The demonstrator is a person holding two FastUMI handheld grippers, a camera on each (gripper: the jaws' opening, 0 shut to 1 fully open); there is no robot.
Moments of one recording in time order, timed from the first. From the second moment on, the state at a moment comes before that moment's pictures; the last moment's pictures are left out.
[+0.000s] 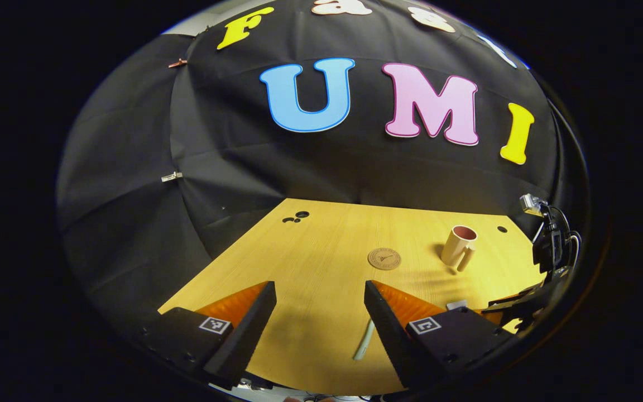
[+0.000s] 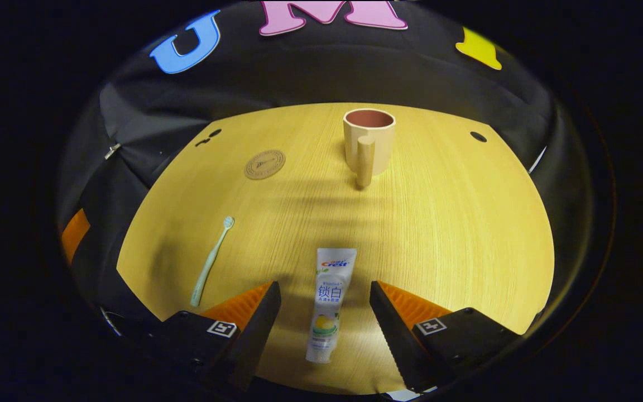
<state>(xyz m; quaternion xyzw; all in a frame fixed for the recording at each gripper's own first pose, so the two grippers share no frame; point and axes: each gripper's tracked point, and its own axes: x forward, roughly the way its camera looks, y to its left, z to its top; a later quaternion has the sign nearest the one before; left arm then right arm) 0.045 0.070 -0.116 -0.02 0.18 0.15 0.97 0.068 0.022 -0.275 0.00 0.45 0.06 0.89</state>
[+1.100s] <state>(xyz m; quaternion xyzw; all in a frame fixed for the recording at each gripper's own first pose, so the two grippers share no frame) 0.029 0.076 -0.136 -0.02 0.20 0.15 0.97 0.068 0.019 -0.328 -0.04 0.52 0.00 0.85</state>
